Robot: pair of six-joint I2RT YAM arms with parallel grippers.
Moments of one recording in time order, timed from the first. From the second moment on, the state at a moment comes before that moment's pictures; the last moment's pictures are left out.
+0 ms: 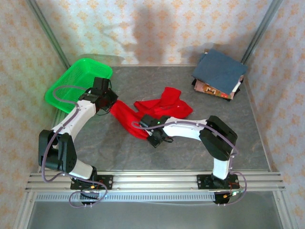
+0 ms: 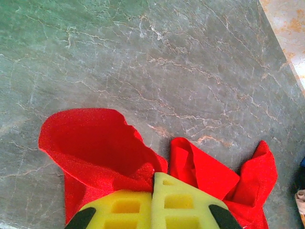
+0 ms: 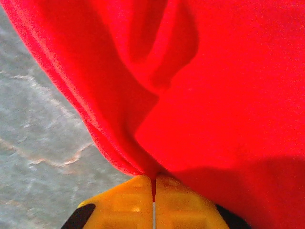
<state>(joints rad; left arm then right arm) -0.13 1.48 1.12 -0.55 0.01 -1.02 0.98 1.84 1.19 -0.71 0.10 0.17</state>
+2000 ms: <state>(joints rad) -0.07 1.57 2.20 -0.61 0.34 -0.97 0.18 1.37 1.61 -0.44 -0.08 0.18</state>
